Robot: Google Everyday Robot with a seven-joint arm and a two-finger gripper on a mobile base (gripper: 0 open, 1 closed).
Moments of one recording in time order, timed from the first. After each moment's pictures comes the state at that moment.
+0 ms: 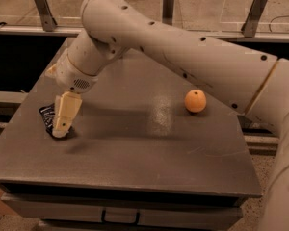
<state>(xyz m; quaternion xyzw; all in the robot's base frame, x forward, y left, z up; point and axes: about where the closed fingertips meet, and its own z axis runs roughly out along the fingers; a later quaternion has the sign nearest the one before) 0.512 0.222 0.867 -0.78 0.51 0.24 0.29</state>
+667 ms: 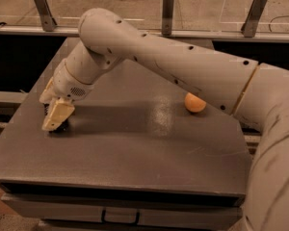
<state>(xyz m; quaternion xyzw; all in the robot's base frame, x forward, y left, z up) 0.516 0.243 0.841 -0.77 0.50 0.26 0.29</state>
